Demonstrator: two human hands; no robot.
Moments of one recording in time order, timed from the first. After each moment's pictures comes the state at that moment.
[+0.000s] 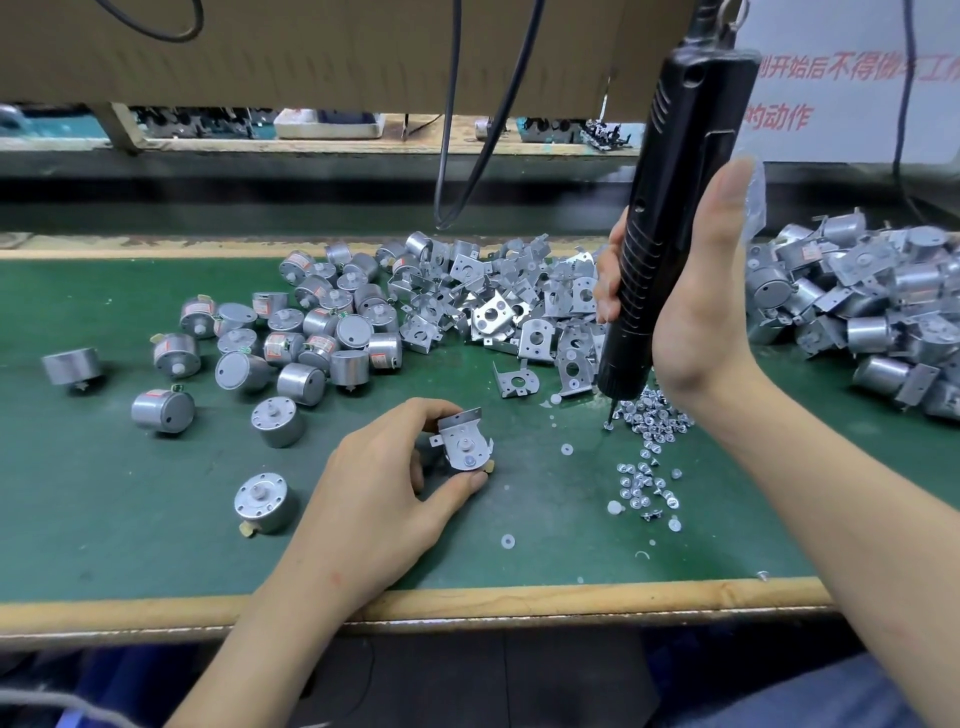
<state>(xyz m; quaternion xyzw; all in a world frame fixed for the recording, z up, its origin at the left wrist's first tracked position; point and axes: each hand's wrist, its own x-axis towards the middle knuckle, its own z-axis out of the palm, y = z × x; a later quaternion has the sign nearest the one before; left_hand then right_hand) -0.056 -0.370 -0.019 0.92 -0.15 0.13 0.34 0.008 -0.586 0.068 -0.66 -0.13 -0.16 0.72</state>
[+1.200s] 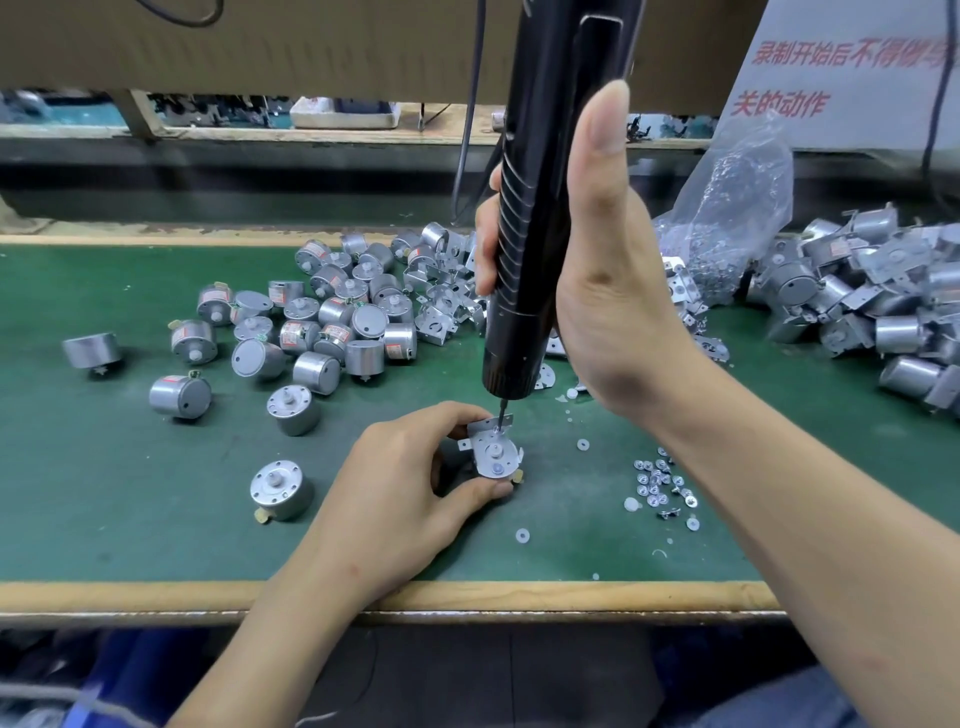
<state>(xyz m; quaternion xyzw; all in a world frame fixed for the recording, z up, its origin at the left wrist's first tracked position) -0.058 -0.370 -0.017 0.91 -0.18 0.11 0.35 -0.013 -0.519 0.096 -0.65 -0.21 -0.08 0.73</state>
